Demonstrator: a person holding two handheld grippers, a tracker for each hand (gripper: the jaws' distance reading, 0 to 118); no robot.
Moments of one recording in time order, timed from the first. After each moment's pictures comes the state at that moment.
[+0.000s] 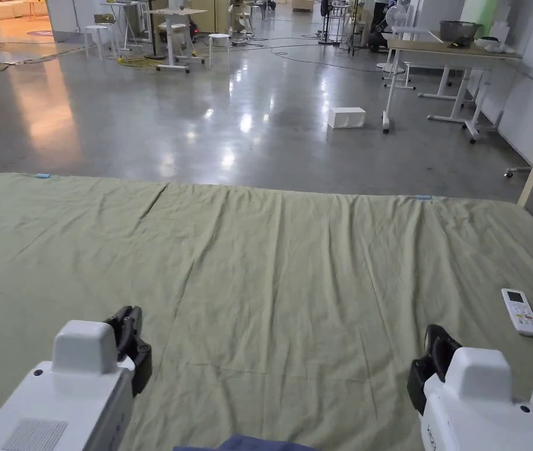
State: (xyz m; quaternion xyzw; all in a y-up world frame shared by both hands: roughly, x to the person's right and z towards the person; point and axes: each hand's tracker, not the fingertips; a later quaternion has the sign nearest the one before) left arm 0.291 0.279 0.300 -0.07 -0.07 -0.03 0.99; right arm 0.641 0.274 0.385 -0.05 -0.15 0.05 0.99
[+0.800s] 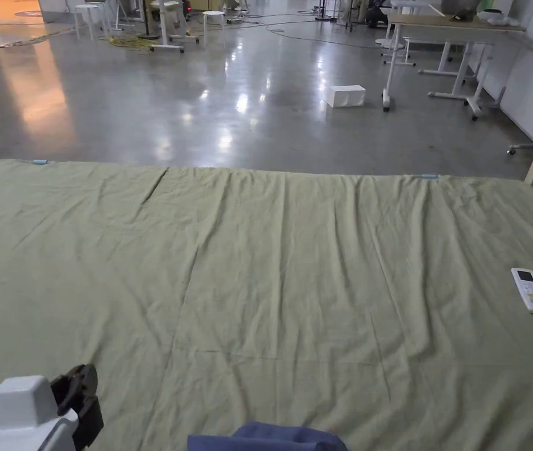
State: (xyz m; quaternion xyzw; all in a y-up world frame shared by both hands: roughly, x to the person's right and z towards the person) left arm 0.221 0.220 0.305 -0.20 -0.06 0.04 0.98; right arm 0.528 0.146 0.409 -0.25 0.01 0.03 0.97
